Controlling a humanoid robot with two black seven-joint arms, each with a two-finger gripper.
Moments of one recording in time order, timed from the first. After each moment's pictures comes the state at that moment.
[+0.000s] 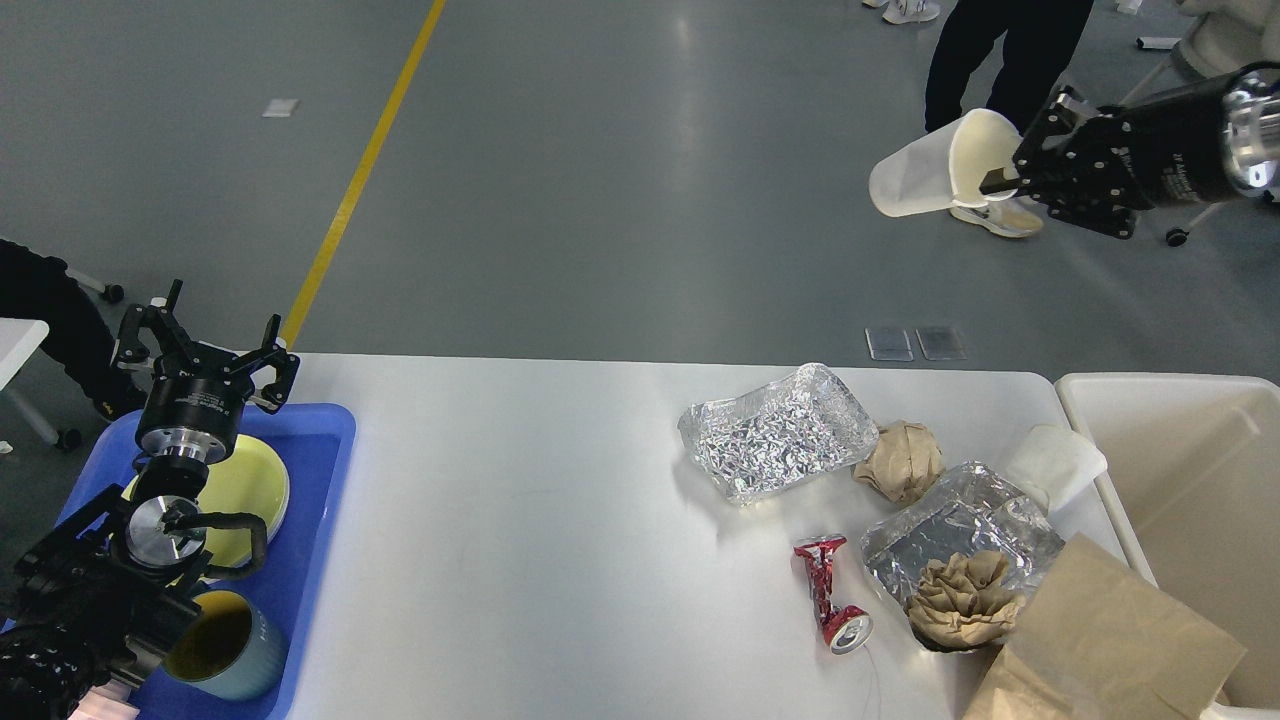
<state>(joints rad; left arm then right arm) -0.61 0.26 -1.01 -0.36 -0.12 -0.57 -0.38 1.83 -0.80 -0.73 0.97 -0.02 0.66 -0.06</state>
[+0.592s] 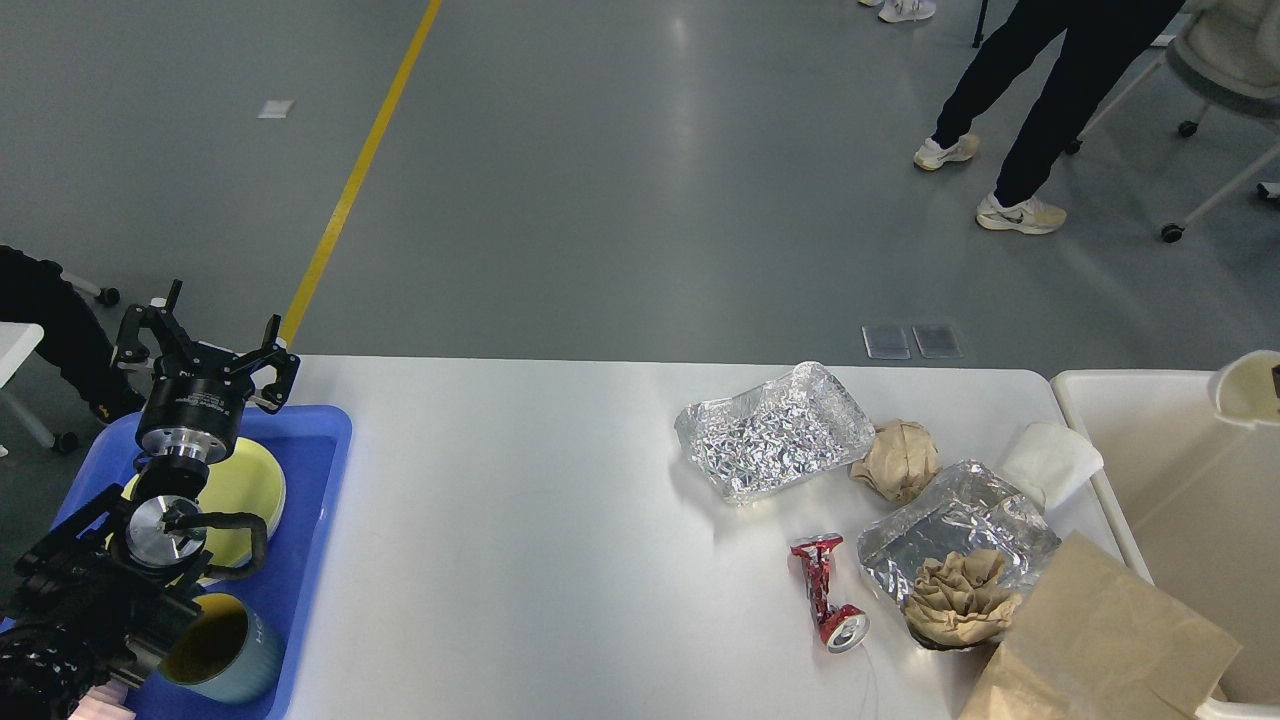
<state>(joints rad) -0.61 0.26 -1.01 -0.36 -0.12 -0.57 -0.38 1.06 -0.75 -0.72 0.48 -0.01 0.14 -0.06</state>
